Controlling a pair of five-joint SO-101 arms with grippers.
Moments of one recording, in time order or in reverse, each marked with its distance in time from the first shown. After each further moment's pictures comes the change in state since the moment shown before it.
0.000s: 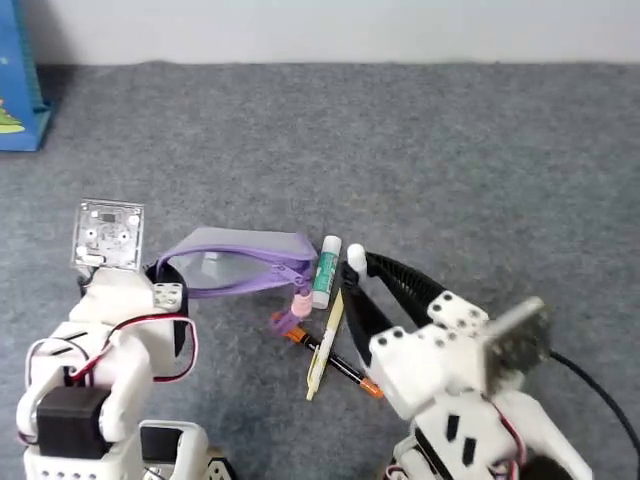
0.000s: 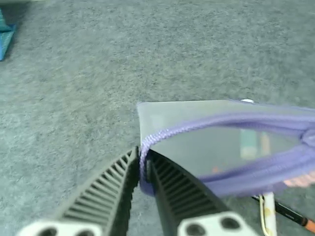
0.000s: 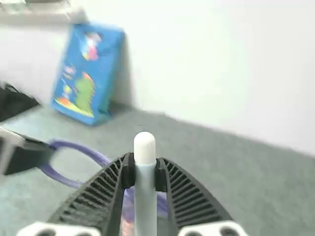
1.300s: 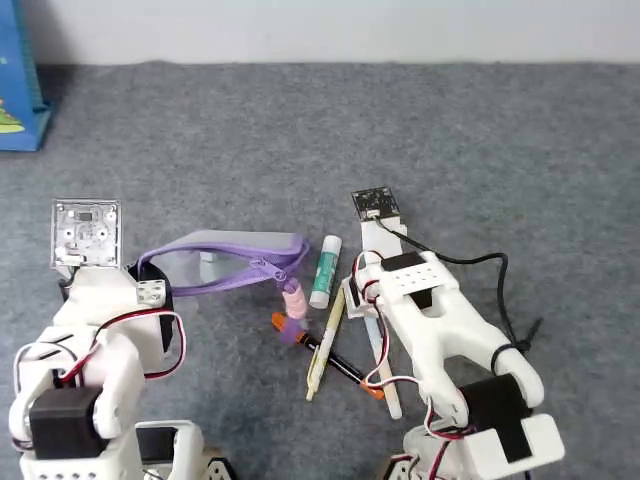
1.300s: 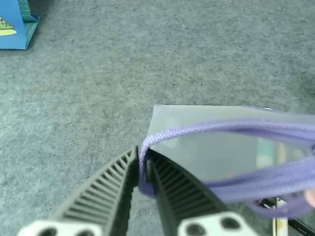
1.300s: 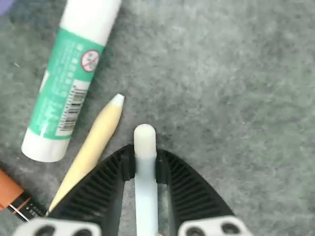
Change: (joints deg) left arm -6.6 0.0 -0.8 0.1 0.0; right arm 17.4 88.2 0.0 -15.6 -0.4
